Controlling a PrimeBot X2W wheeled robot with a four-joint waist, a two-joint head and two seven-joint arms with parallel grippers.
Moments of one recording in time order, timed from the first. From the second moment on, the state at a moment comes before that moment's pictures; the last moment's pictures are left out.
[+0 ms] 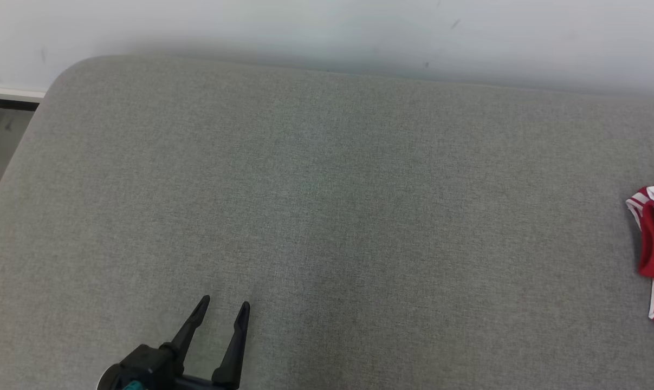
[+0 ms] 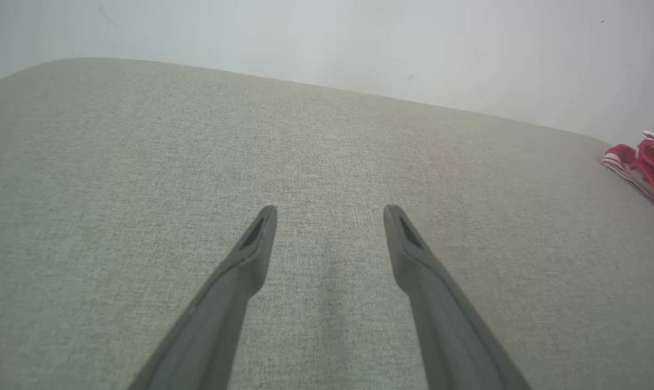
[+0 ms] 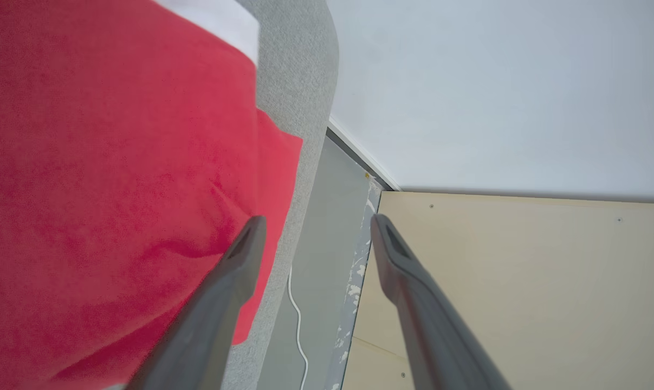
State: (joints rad) left arm -0.11 0.22 -0.33 0.24 -0.43 -0.12 -0.26; right arm -0.64 -0.92 0.35 0.87 -0.05 0.13 0.41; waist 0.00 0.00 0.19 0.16
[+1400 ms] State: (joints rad) left arm 0.07 0.09 -0.07 0.15 -0.38 -0.13 -0.26; right arm 0.06 -0.05 -0.01 0.27 0.08 0.13 -0.24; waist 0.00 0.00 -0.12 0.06
